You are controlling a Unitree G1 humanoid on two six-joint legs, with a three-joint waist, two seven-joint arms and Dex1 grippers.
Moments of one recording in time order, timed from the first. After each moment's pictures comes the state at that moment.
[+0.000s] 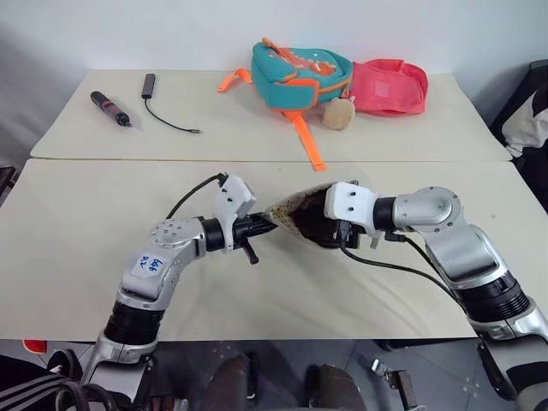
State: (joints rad) left arm -0.50 0.39 -0.08 -0.22 -0.37 0.70 -0.71; right arm -0.66 -0.70 0.30 -0.19 0.05 0.42 1.03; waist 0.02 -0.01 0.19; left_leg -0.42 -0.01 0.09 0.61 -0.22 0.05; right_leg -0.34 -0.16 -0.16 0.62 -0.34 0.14
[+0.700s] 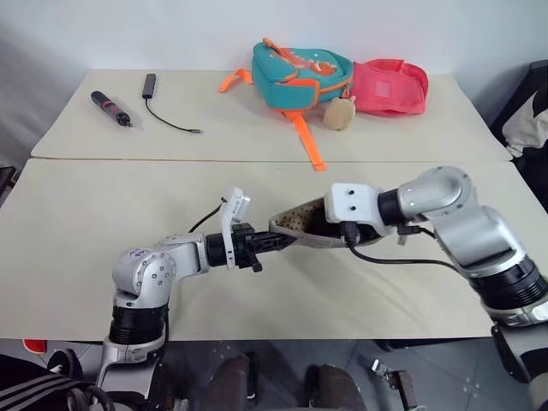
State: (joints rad) left arm -0.51 0.28 0.11 -0.23 -0.81 1.26 -0.61; right arm -0.81 -0.82 0.36 -0.25 0.06 0.55 1.29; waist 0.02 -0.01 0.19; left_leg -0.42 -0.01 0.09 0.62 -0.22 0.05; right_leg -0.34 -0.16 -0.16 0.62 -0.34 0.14
